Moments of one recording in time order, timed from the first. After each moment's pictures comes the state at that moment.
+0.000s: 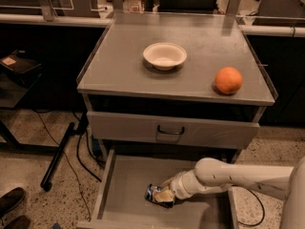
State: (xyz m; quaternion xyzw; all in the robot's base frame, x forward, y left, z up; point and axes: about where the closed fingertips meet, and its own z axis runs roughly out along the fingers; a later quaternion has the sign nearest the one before) arm 0.479 -0.047 0.387 -0.43 0.83 0.28 0.21
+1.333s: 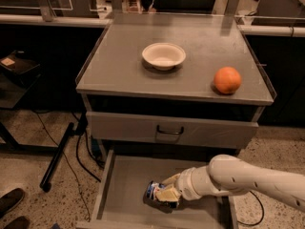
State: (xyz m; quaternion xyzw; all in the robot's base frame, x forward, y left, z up) arm 0.445 -0.049 0.500 -0.42 0.83 0.29 0.24
